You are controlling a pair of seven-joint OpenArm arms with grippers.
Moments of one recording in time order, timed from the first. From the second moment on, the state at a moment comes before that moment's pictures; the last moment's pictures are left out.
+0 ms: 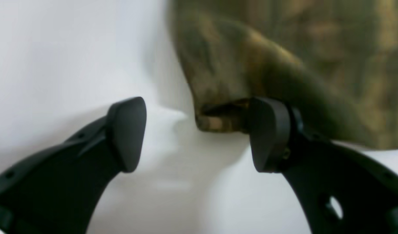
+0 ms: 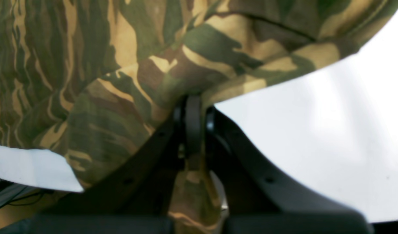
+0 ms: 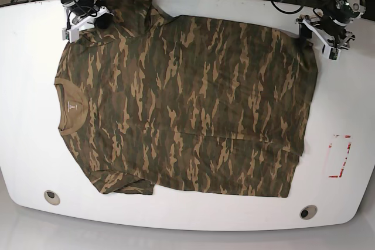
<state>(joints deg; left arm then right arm) 23.3 -9.8 -33.8 93.6 -10.1 -41.6 35.1 -23.9 -5.4 45.4 102.3 33.4 32.9 -67.9</state>
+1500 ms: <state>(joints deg) 24.3 -9.8 -32.7 97.3 -8.1 -41.8 36.9 -24.2 -4.7 45.4 104.0 32.3 32.9 -69.3</state>
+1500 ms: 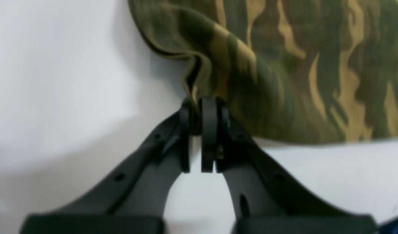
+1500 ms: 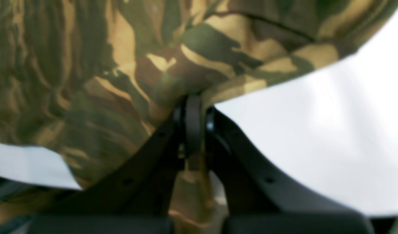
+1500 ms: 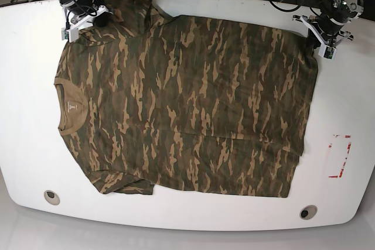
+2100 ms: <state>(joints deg) 24.4 -10.1 -26.4 106.5 -8.0 -42.2 40.0 -24.1 0.1 45.5 107.5 41.0 32.0 -70.2</state>
